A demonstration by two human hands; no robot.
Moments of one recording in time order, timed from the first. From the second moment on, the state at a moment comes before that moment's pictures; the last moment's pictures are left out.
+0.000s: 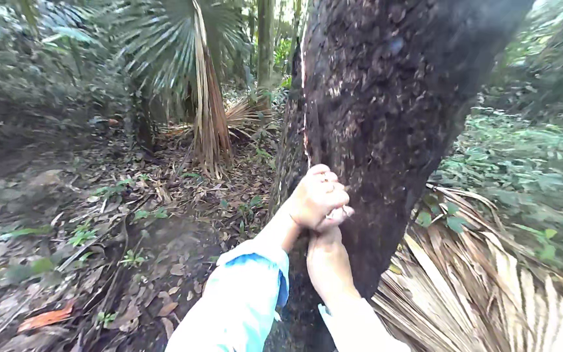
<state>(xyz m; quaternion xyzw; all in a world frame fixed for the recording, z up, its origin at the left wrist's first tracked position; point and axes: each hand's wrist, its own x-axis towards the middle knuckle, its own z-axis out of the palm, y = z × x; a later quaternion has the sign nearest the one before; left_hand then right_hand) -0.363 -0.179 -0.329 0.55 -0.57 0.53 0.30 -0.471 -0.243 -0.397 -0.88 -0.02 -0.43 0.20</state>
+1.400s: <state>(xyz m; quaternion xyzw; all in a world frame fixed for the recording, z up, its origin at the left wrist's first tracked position) -0.416 -0.214 -0.328 0.54 -0.55 0.54 0.34 -0.552 -0.303 -0.360 -0.94 -0.10 -0.22 0.24</state>
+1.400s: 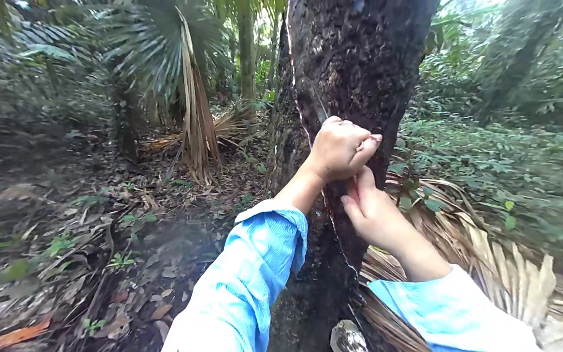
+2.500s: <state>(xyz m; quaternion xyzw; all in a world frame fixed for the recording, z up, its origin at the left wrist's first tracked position) -0.451 -0.233 -0.394 0.50 -0.54 0.55 0.39 -0.598 -0.308 -0.406 -0.97 -0.01 -0.20 0.13</state>
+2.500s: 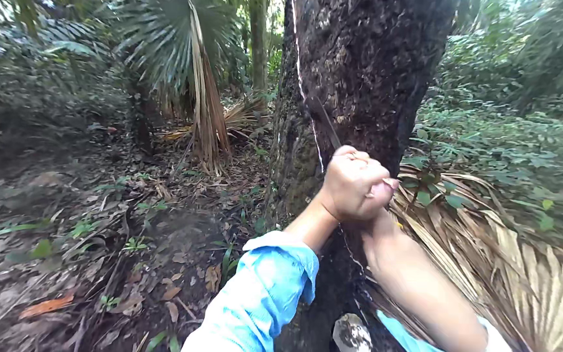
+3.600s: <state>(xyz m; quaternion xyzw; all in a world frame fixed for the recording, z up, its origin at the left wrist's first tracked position) -0.461 -0.240 -0.381 0.62 -0.34 0.55 0.45 -0.588 -0.410 -0.454 -0.72 -0.11 -0.30 0.62</state>
